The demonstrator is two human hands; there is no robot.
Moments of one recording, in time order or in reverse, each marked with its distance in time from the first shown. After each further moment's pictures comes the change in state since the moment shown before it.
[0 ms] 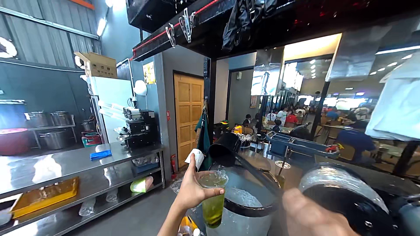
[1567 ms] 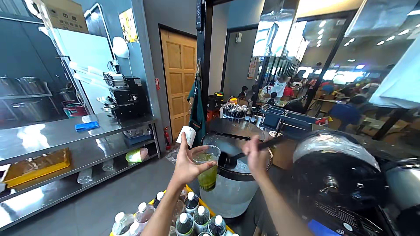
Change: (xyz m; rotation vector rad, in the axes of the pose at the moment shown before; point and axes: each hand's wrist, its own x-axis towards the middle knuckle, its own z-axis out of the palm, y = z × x) left_hand -0.026 -0.042 0.015 -0.060 0.040 -0.039; right_hand -0.108 0.133 -0.007 -0.265 0.243 0.842
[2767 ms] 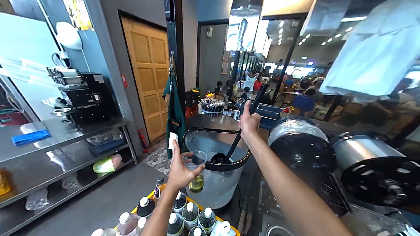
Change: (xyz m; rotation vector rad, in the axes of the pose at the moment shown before) left_hand -0.016 -0.058 0.017 0.220 -0.021 -0.117; right_hand 0.109 -0.037 -0.009 -0.242 0.499 0.424
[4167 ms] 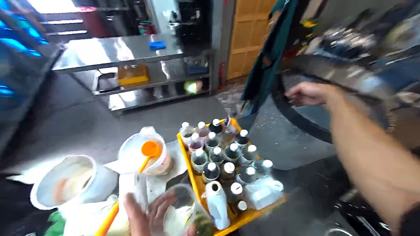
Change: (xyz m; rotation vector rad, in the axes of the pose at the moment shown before) left_hand -0.365 0.119 -0.055 0.308 0.749 -0.119; right_hand -0.034 0.121 0.114 -0.788 -1.409 0.278
